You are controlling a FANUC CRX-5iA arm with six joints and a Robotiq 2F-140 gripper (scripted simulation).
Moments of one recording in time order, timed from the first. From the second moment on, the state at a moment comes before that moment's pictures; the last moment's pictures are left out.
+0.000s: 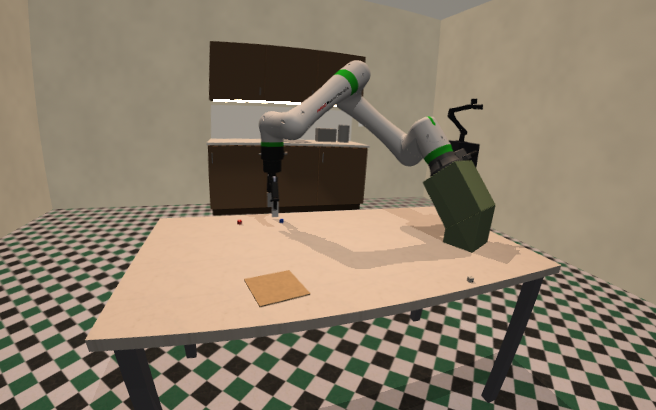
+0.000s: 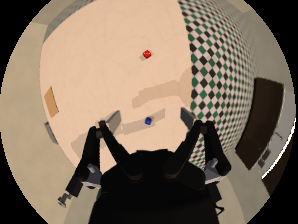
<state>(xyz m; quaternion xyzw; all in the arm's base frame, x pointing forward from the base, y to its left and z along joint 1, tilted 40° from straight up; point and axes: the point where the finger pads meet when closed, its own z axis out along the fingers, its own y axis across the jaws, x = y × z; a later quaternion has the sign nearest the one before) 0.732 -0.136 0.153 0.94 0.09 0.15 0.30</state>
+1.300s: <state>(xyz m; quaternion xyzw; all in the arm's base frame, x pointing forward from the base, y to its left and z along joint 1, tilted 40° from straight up) 0.705 -0.143 0.147 0.94 0.09 0.16 0.30</state>
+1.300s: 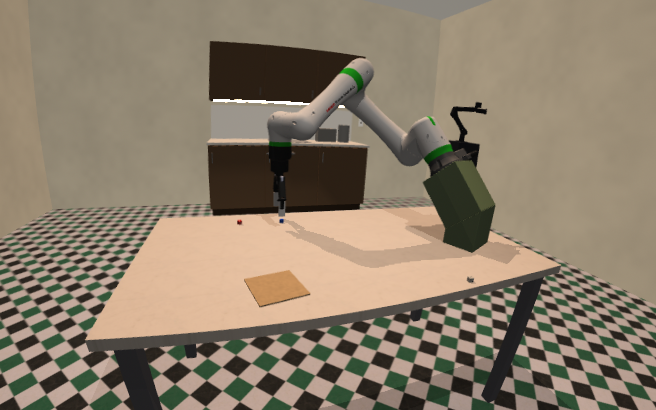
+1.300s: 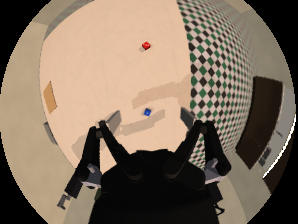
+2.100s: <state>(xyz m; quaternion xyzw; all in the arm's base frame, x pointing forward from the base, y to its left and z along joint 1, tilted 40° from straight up) 0.702 -0.140 0.144 0.94 0.09 0.16 0.30</state>
